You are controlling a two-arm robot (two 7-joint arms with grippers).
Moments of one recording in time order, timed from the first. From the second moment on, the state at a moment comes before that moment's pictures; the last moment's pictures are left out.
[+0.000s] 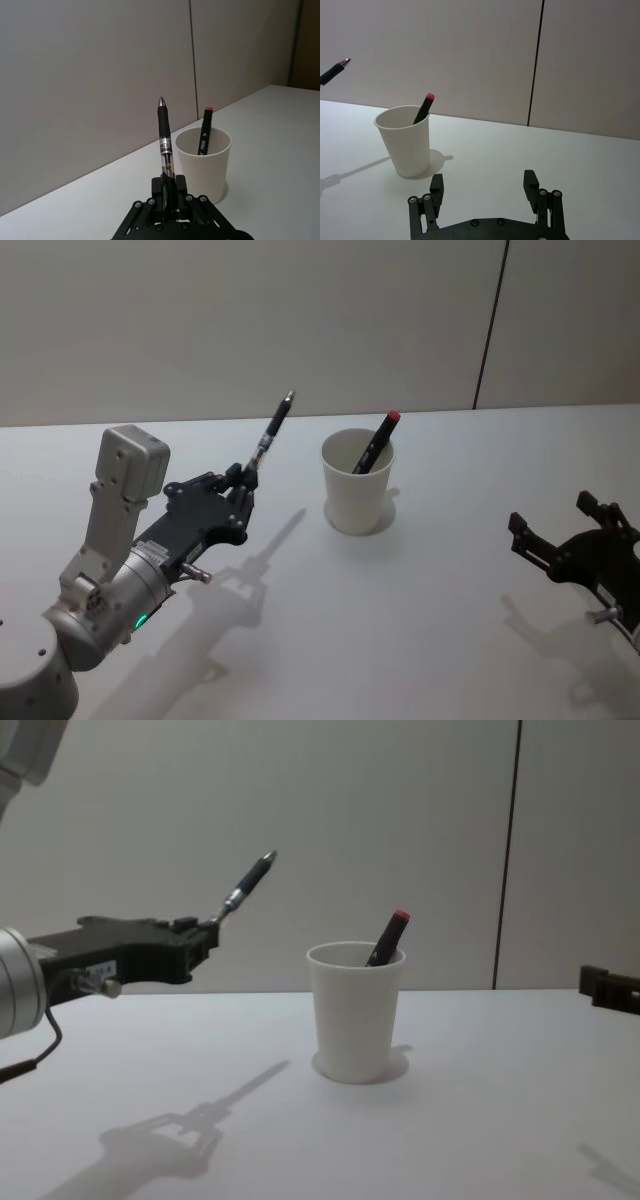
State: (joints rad) left arm -0.20 0.37 0.21 -1.63 -0.27 0.08 -0.32; right arm -0.01 0.35 -0.15 -1.78 0.30 0.09 0.14
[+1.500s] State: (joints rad) left arm -0.35 0.37 0.26 -1.48 -0.30 -0.07 -0.91; right arm -0.01 0.35 -0.15 -1.78 0.30 0.09 0.14
